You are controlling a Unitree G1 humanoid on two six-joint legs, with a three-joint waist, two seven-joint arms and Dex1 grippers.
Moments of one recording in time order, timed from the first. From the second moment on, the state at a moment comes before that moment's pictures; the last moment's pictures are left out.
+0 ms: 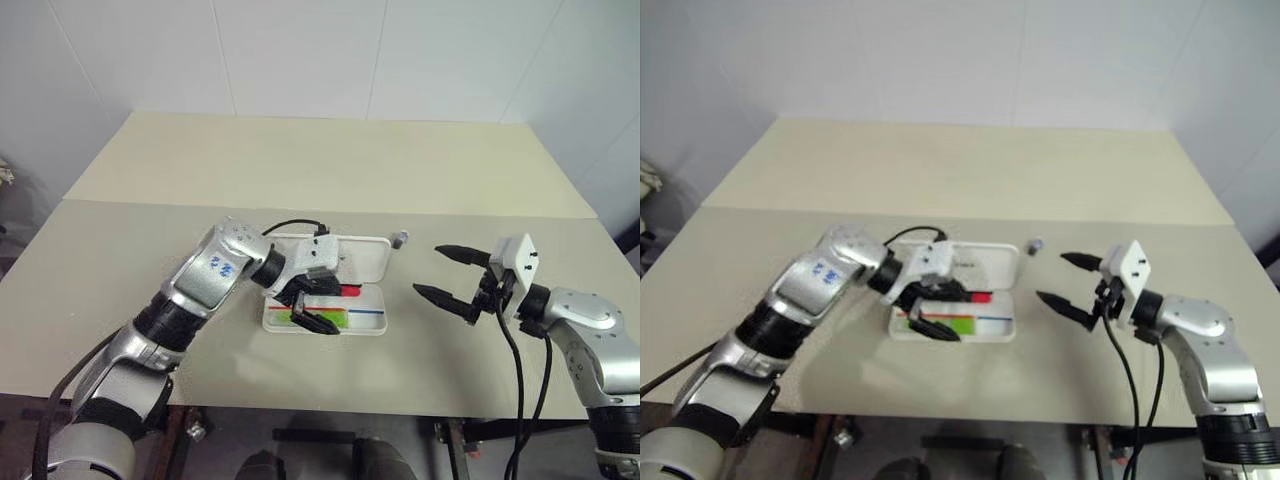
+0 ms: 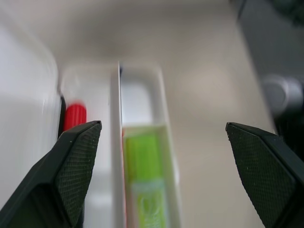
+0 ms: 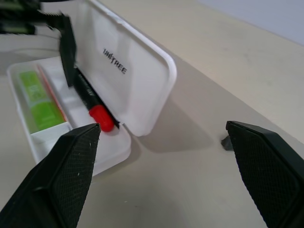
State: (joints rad) left arm -0.85 0.55 -0.36 -0.08 -0.17 0.72 -1.26; right arm -0.28 -0.70 -0.15 -0.07 0.44 0.22 0.95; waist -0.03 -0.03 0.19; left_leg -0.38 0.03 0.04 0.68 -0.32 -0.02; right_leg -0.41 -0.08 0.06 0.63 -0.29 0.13
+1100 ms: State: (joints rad) left arm -0.31 0.72 0.28 -0.56 -0.65 0.80 -0.93; right arm -0.70 -0.32 -0.04 0.63 0.05 0.06 0.39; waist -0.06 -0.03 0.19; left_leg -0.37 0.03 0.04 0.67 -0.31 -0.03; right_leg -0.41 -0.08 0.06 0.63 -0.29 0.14
